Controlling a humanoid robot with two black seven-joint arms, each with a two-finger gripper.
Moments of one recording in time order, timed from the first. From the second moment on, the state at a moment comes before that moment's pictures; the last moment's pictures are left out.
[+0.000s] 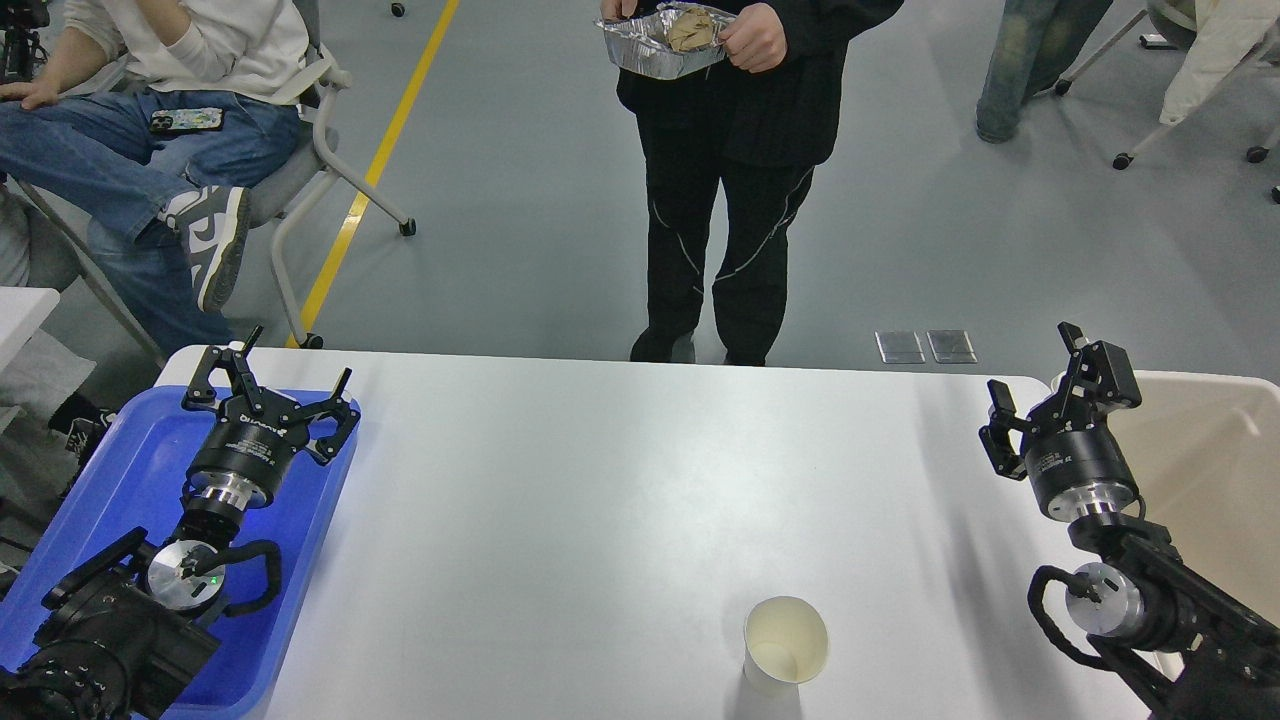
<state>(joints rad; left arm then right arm) -0.56 0.28 -0.94 -0.27 -0.14 -0.79 -0.32 0.39 -0.40 0.84 0.93 -0.23 -0.08 0.61</state>
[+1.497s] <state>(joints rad) -0.56 0.28 -0.94 -0.28 -0.14 -0.79 -0.32 0.39 -0.43 0.85 0.98 -0.22 -0.09 0.49</state>
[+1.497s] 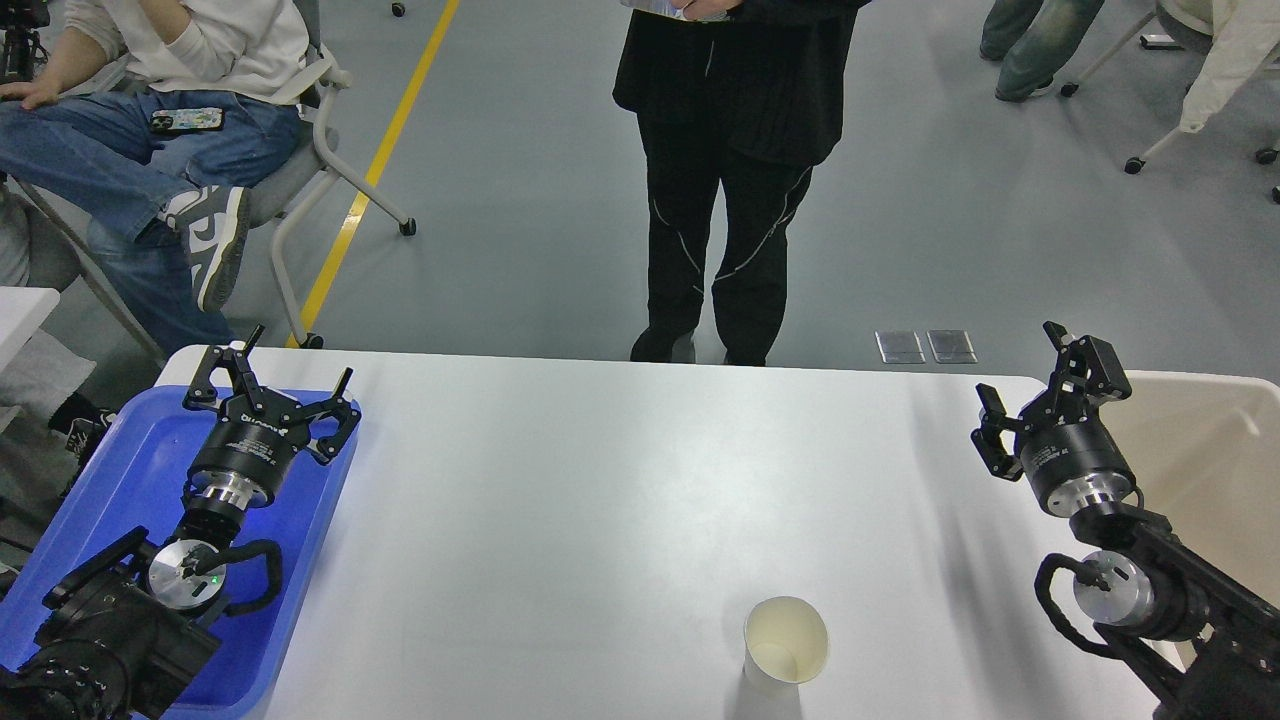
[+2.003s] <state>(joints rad) -0.56 0.27 -0.94 -0.28 -0.14 -0.79 -0.32 0.43 -0.53 0.82 1.07 -0.24 -0.08 0.40</state>
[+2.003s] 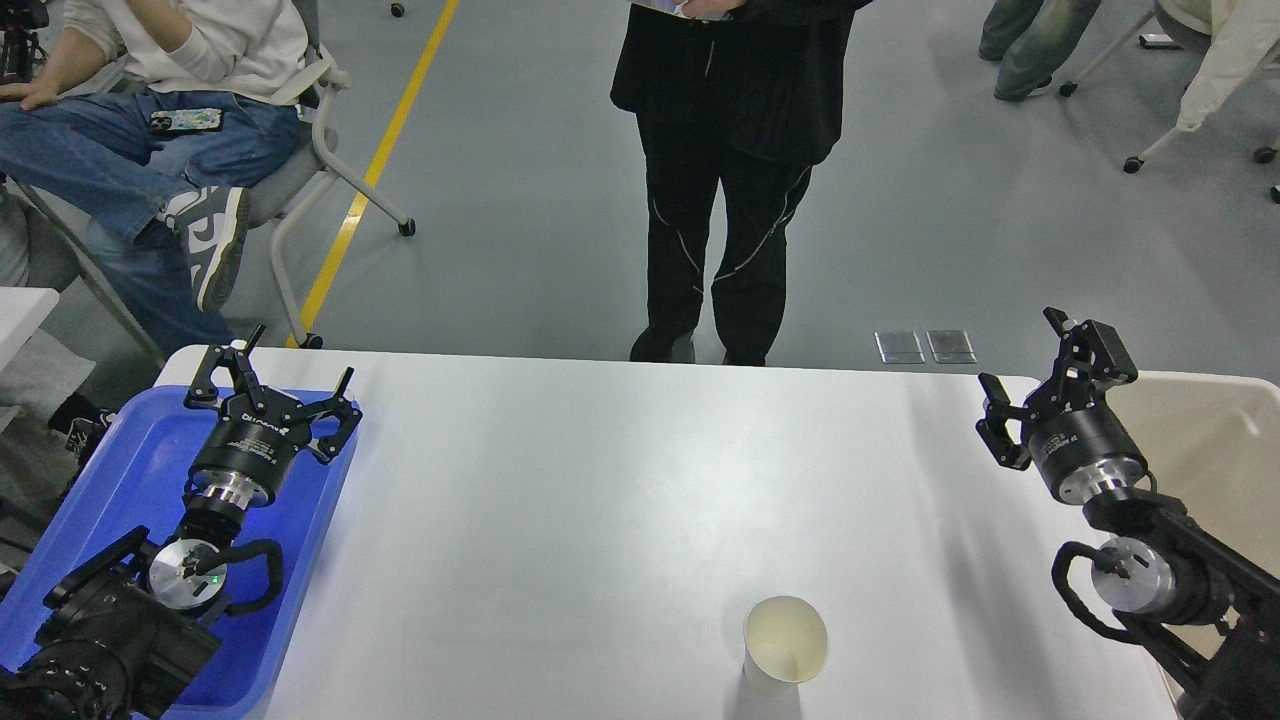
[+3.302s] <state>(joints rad) -0.56 0.27 -0.94 -0.28 -0.14 -0.79 -0.32 0.95 -0.79 -0.08 1.40 -1.38 -0.07 0.35</state>
